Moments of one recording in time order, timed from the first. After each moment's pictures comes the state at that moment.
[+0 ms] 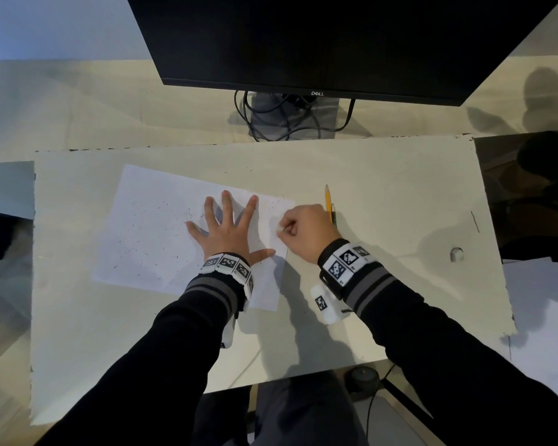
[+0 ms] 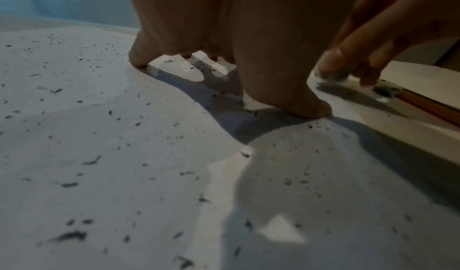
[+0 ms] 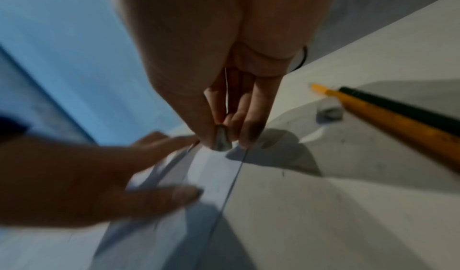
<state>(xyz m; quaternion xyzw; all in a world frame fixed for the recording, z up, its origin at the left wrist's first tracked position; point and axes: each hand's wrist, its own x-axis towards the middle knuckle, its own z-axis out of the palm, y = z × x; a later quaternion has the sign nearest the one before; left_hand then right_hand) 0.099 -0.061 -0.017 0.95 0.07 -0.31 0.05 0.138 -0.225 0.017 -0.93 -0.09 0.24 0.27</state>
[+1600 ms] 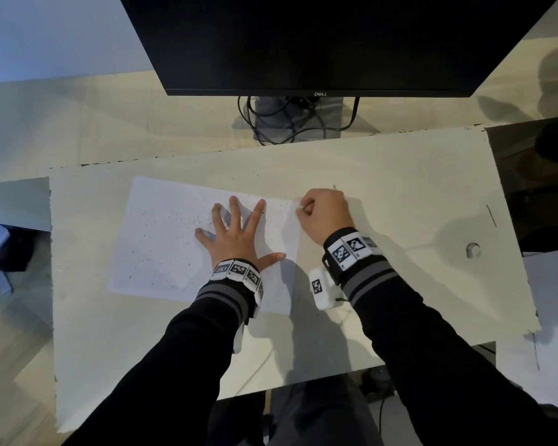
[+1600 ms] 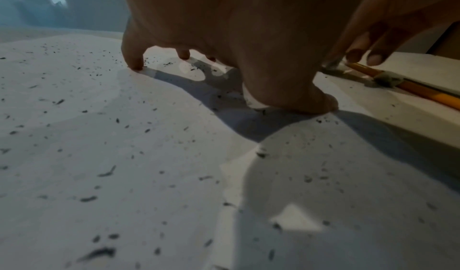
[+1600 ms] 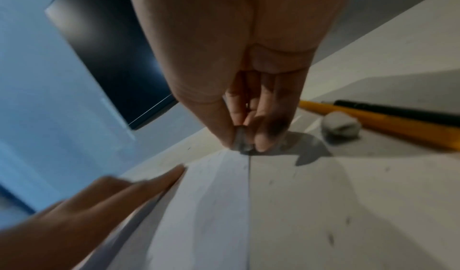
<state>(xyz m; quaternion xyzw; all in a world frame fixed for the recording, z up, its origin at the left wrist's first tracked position) 0.097 -0.058 -0.021 0.96 0.04 -0.26 -0.01 0.164 -0.224 0.008 -0.94 0.04 0.17 0.28</state>
